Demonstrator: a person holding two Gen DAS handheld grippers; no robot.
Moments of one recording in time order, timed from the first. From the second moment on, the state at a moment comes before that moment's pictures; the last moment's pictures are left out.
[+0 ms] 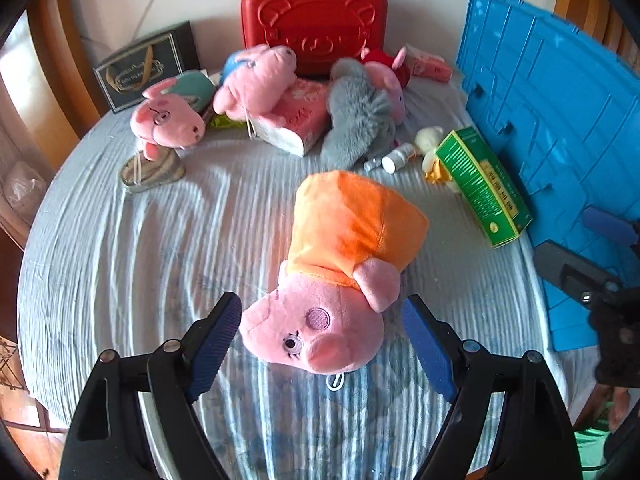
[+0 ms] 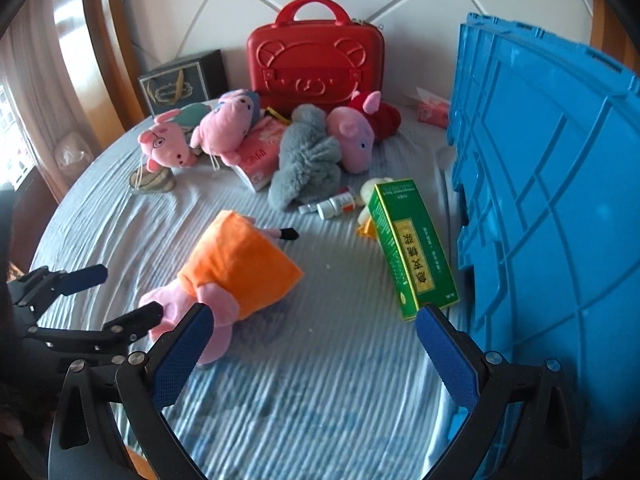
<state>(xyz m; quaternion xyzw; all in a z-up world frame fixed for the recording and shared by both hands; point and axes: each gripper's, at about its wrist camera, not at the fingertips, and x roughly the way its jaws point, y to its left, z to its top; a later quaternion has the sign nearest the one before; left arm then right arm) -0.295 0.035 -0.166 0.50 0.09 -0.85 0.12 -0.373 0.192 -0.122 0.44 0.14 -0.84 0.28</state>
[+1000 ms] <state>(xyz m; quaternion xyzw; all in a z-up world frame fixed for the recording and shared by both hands) -0.432 -0.002 -0.225 0.53 0.09 -0.84 0.05 -0.497 0.150 -0.209 0.46 0.19 -0.85 0.18</state>
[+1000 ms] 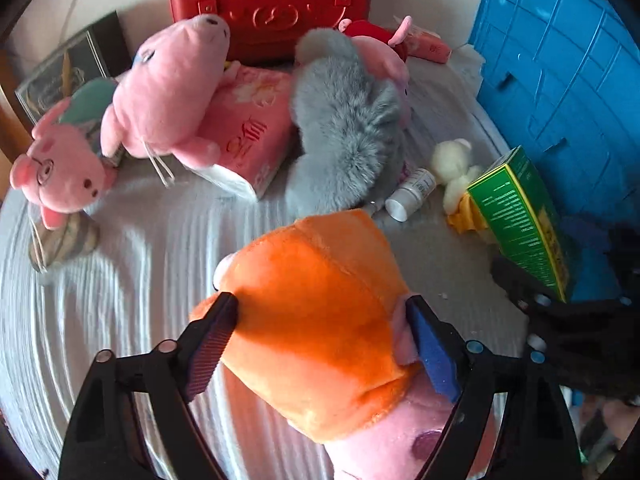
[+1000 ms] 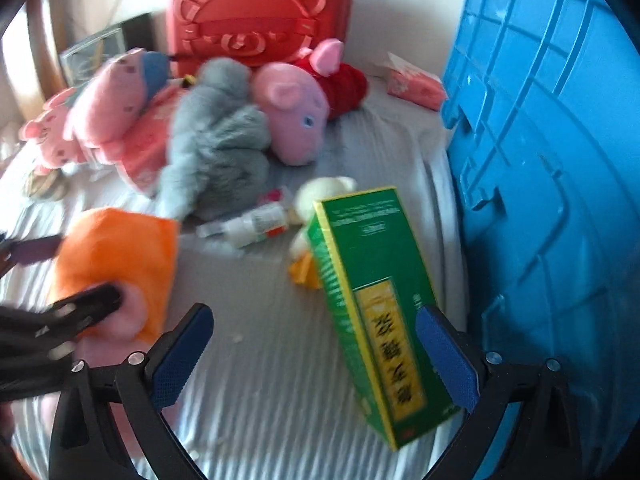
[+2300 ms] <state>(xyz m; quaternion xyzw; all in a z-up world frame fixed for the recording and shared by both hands) -0.423 0.022 -0.227 0.52 0.00 -0.85 0.11 -0.485 0.147 -0.204 0.43 0.19 -0.86 0.18</state>
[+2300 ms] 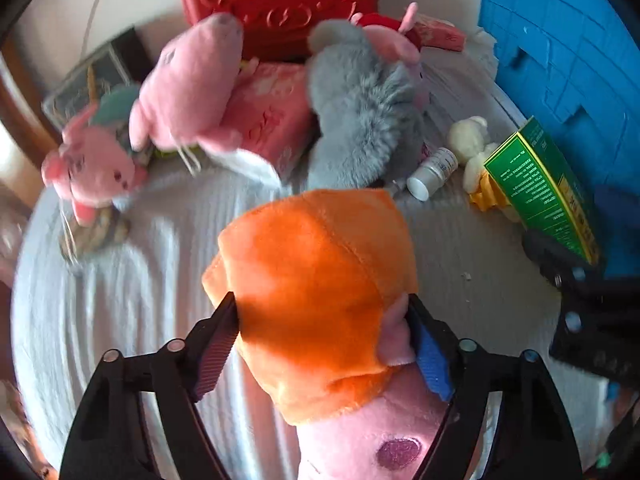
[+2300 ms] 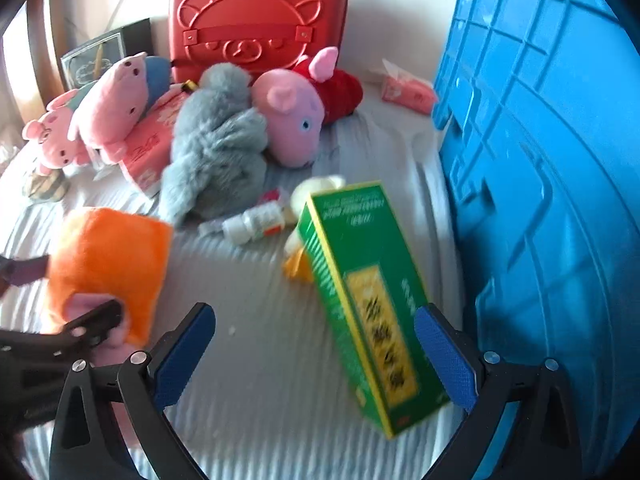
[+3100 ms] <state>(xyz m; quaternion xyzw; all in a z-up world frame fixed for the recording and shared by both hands) -0.416 -0.011 -0.234 0.53 0.04 -0.84 0.11 -0.496 0.125 -0.217 0.45 0.21 -0.85 0.16</state>
